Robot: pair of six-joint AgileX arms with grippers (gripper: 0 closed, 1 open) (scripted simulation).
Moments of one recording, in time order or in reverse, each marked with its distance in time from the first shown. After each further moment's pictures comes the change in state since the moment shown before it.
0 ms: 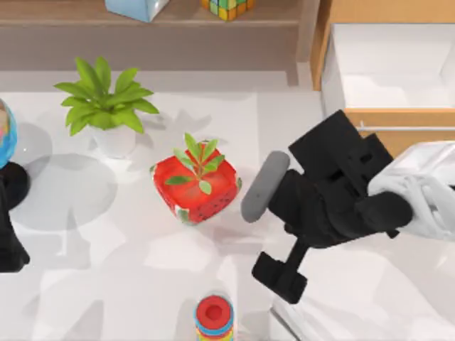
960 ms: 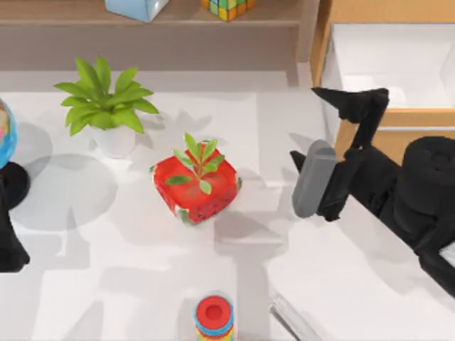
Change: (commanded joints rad) left arm 0.000 0.000 0.000 0.000 0.000 0.000; right arm -0.182 0.073 -0.411 1.425 0.094 -0.899
